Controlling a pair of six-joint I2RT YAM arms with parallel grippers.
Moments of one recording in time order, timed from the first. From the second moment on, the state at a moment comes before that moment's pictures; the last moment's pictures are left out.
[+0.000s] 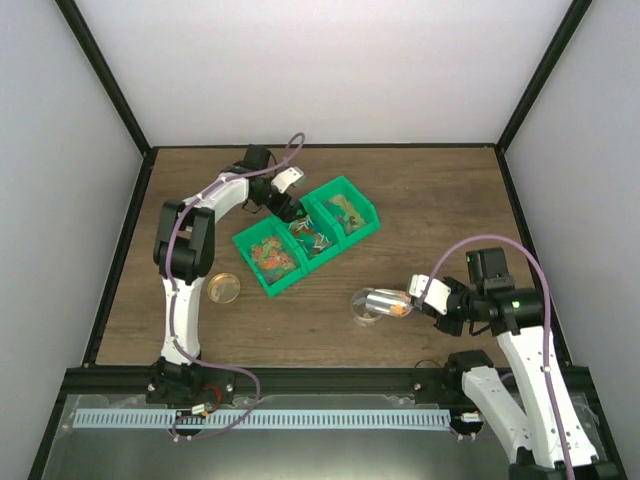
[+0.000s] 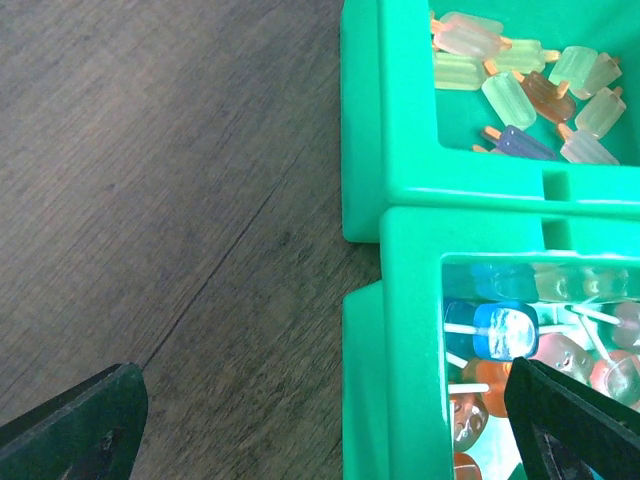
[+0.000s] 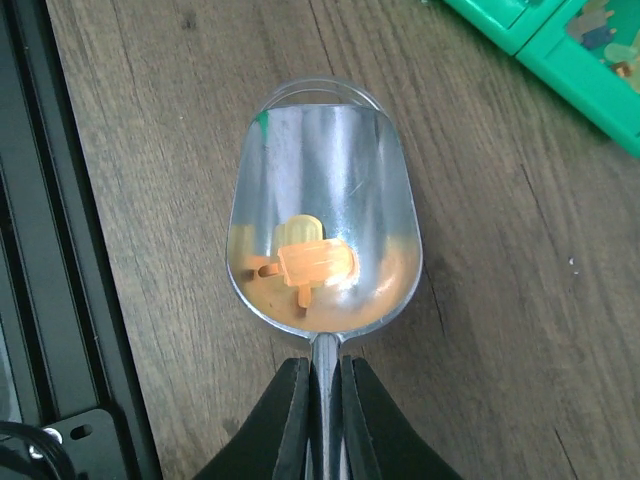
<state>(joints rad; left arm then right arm) -0.28 2.22 1.73 -0.59 0.52 0.46 0.13 0.64 0.80 -1.25 -0.49 -1.09</state>
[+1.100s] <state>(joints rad) -0.28 2.21 1.70 -0.57 0.52 0.48 0.15 0.91 0.94 -1.30 -0.35 -1.20</state>
